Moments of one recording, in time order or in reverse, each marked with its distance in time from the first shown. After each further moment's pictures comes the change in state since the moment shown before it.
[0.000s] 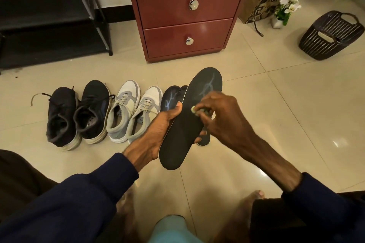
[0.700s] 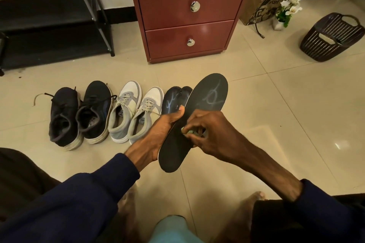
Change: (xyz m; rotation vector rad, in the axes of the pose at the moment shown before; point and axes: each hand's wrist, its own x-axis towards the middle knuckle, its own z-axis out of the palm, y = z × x) left_hand -0.005 0.001 0.000 0.029 0.027 -0.046; right_hand -0.017 -0.027 -0.001 0.139 -0.276 -0.036
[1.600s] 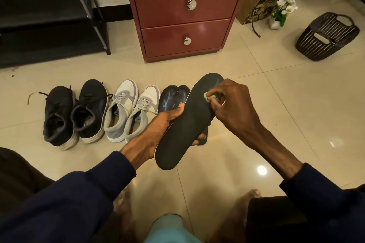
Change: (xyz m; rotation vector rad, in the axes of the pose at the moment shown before) left_hand -0.007 0.002 0.010 0.048 -0.047 -0.033; right_hand 0.020 0.037 -0.028 -0.164 0.409 0.273
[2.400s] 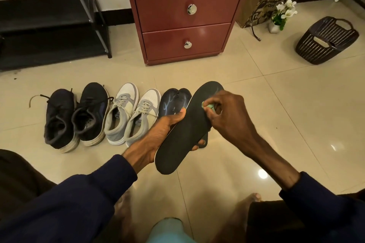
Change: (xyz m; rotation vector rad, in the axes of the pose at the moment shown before) left_hand -0.003 0.000 0.001 0.035 0.061 -0.027; right_hand -0.011 -0.009 0.001 0.059 -0.072 0.064
